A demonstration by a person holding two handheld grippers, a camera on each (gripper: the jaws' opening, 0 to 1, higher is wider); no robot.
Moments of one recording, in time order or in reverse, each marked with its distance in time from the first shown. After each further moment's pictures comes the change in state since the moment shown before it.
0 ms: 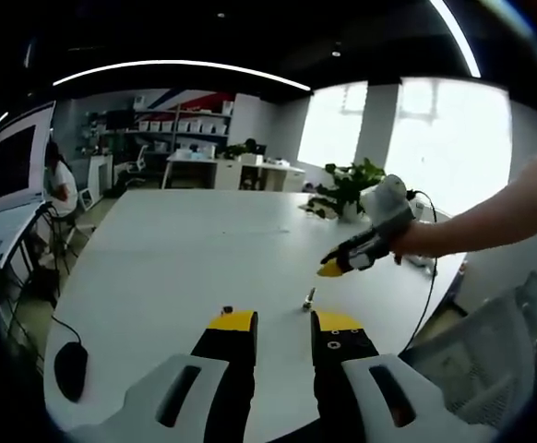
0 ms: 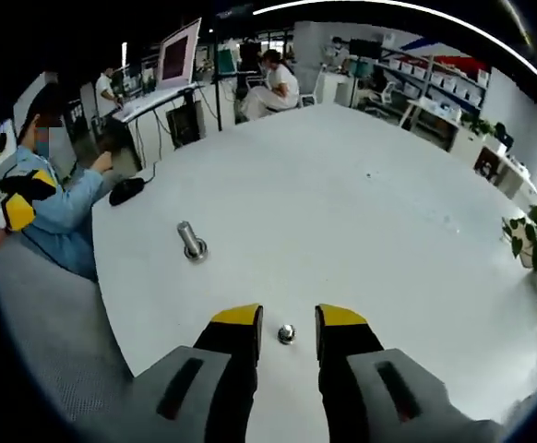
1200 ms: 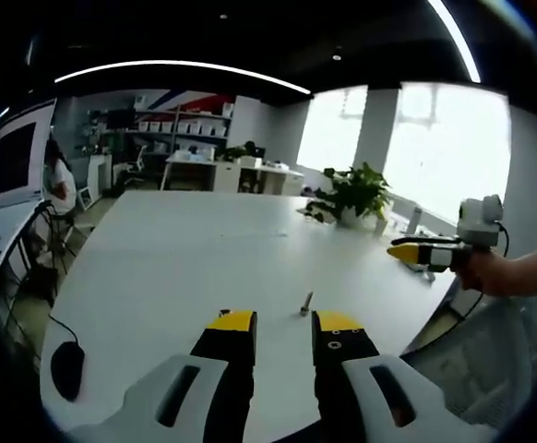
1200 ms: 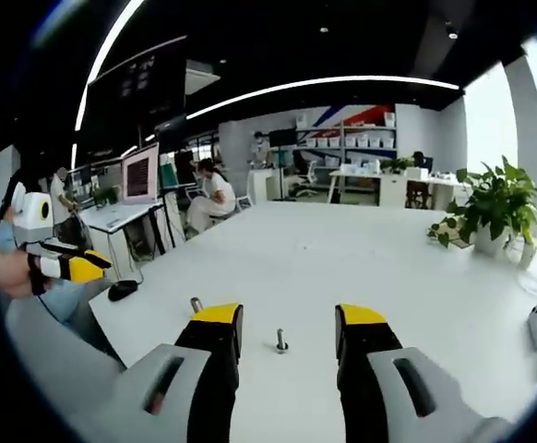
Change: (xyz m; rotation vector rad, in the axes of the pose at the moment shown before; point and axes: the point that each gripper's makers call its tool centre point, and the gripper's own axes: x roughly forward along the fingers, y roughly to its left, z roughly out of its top) left arm -0.001 -0.001 0.006 -0.011 -0.029 -0.002; right arm -0.139 0.004 -0.019 0.230 -0.408 -0.239
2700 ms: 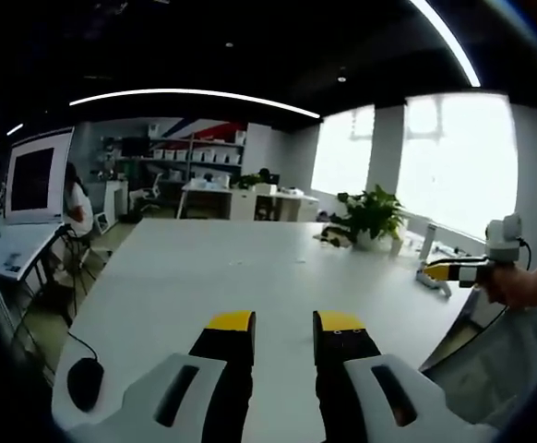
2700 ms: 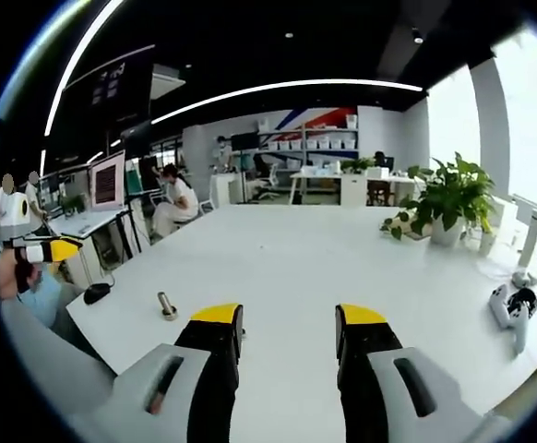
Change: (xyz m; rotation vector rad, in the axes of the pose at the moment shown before) left arm -0.014 0.009 0.023 0.036 -0.121 0.078; right arm -0.041 -0.043 -0.005 0.008 -0.024 -0.172
